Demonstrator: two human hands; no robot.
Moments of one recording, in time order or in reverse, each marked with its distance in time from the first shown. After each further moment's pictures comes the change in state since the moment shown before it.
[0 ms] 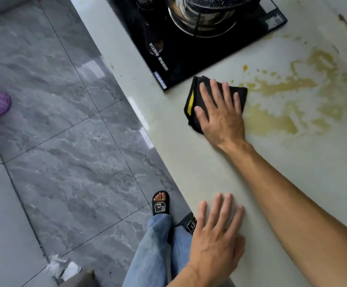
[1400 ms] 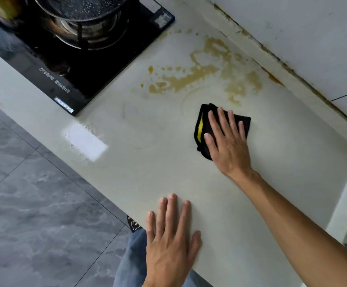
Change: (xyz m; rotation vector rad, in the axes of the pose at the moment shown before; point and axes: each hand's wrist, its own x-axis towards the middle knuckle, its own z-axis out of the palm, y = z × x) left_hand -0.001 -0.006 0.021 0.061 0.146 0.048; right_hand -0.144 0.152 -0.023 -0.070 0.045 0.354
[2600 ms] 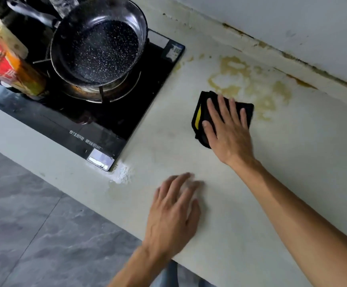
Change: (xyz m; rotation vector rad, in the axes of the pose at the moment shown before) left_hand 0.183 -0.114 -0.092 -0.221 -0.098 0.313; right_hand 0.113 -0.080 -0.002 0.079 0.028 0.185
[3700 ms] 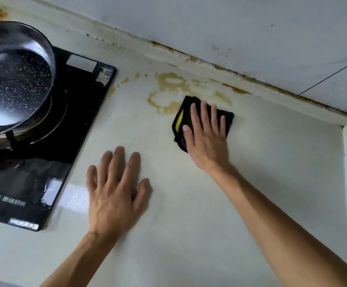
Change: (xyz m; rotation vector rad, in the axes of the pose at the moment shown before) left_hand 0.116 -0.026 -0.004 0.328 -0.109 -0.077; right_hand 0.015 0.070 -0.006 -0.063 0.061 0.267
